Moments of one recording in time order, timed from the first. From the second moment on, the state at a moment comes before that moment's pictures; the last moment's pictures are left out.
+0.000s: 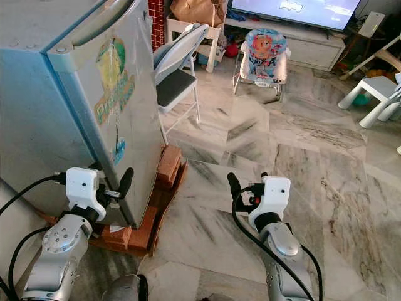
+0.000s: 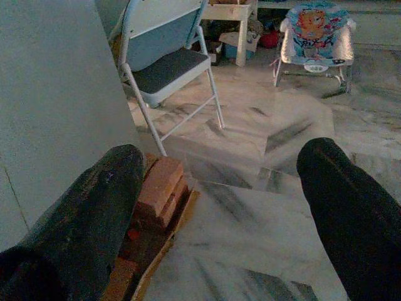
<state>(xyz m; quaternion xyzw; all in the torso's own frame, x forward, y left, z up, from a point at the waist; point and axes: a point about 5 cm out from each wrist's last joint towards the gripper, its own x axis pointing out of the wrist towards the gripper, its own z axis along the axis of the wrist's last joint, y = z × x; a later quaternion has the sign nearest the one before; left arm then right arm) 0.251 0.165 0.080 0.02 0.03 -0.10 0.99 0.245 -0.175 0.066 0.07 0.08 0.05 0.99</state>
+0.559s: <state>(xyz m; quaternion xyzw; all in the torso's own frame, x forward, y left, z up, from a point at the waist) 0.268 0.184 0.093 0.07 0.01 -0.05 1.00 0.258 -0.174 0.075 0.07 0.06 0.06 0.99</state>
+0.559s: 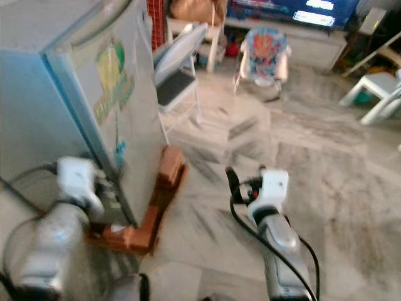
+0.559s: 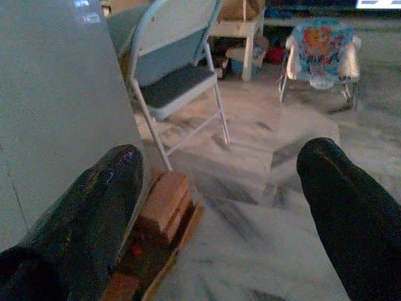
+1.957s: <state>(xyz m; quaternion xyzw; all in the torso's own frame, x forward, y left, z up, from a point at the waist) 0.300 0.195 0.064 0.11 0.06 -0.02 0.99 0.240 -0.164 0.062 0.10 0.08 0.11 0.99</state>
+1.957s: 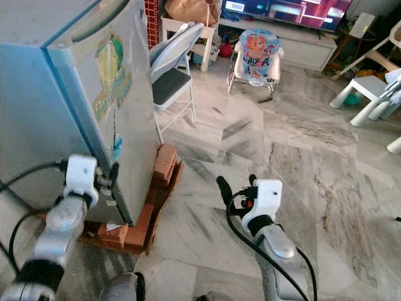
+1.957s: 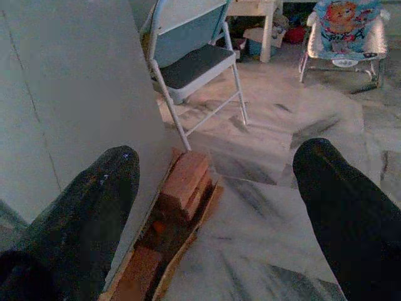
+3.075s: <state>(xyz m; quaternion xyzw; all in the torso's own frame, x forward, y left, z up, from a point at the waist) 0.322 0.160 0.080 0.08 0.04 -0.13 0.99 0.229 -0.167 0.044 0.08 0.14 0.13 0.98</state>
